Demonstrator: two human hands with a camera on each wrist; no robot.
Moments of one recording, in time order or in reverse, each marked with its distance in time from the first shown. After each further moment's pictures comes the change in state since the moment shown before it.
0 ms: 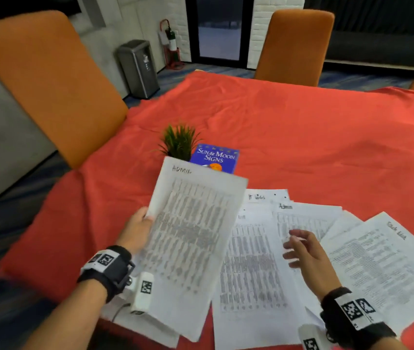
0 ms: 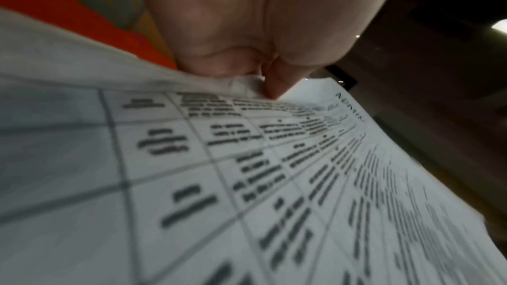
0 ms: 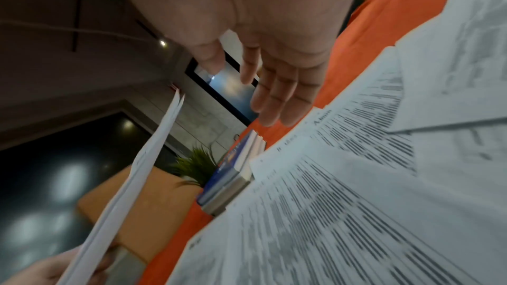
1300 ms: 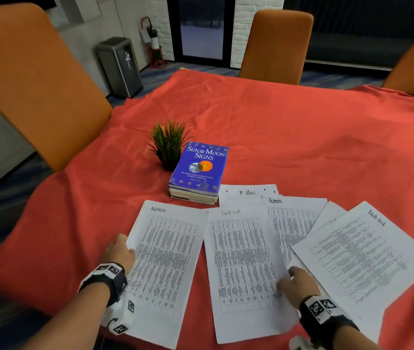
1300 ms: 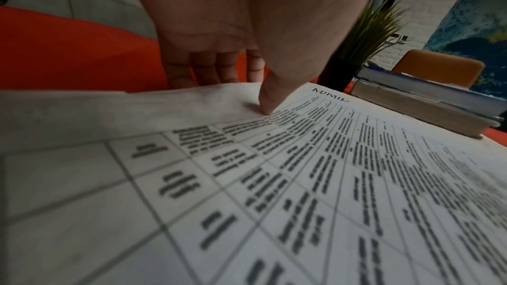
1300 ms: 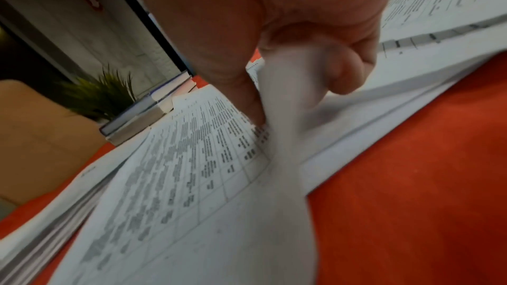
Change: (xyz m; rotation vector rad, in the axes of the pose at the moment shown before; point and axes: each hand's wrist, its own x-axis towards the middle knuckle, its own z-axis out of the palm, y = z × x) left_hand 0.027 -0.123 0.009 0.558 0.091 -0.227; right_hand -0.023 0.062 0.016 -0.761 -0.018 0.432
